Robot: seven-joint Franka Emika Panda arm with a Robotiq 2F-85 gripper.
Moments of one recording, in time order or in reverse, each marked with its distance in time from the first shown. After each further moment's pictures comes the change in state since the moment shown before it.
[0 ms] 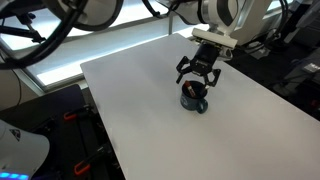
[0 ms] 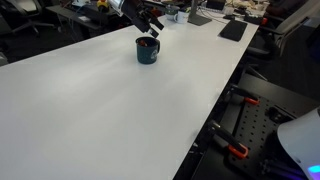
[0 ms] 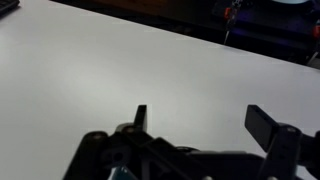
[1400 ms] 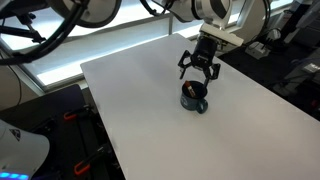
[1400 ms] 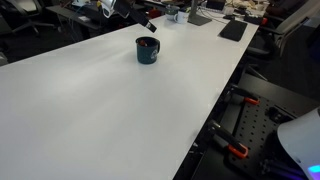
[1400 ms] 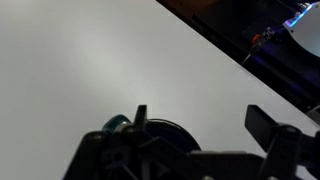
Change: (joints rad) arm 0.042 0.001 0.021 0.018 -0.098 0.041 -0.401
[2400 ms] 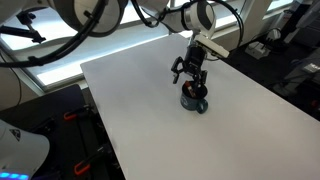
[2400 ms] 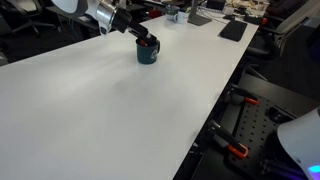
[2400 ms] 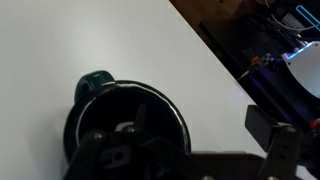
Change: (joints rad) arm 0.057 0.079 -0.005 0.005 -0.030 -0.006 -0.220
